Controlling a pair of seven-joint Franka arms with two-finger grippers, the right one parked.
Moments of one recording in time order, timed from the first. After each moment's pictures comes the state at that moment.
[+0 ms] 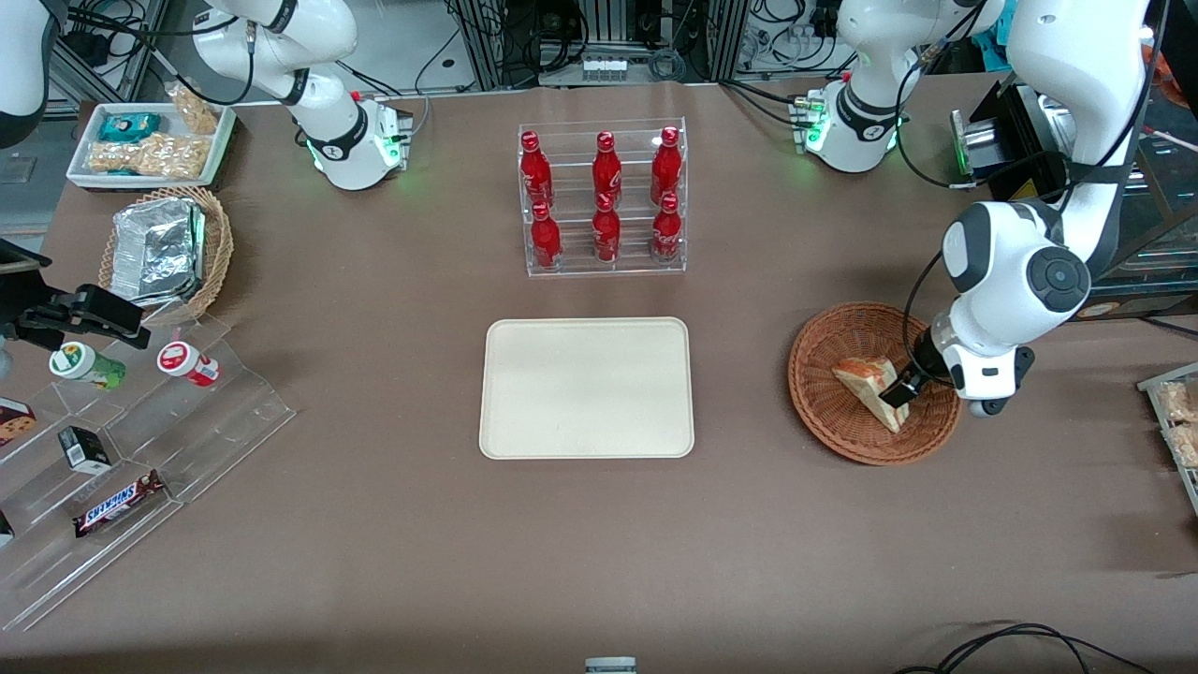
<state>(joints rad) 0.12 0.24 -0.20 -2.18 -0.04 2.41 -0.88</state>
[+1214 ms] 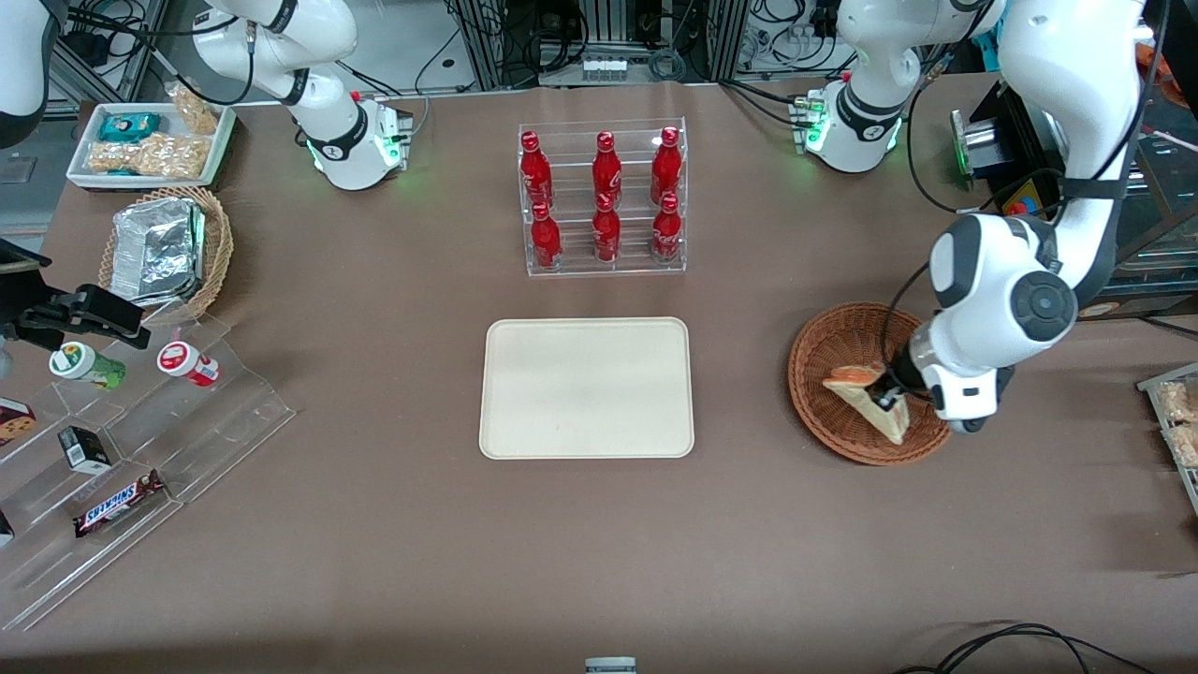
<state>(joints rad) 0.03 0.28 -0.24 -1.97 -0.04 2.21 -1.03</state>
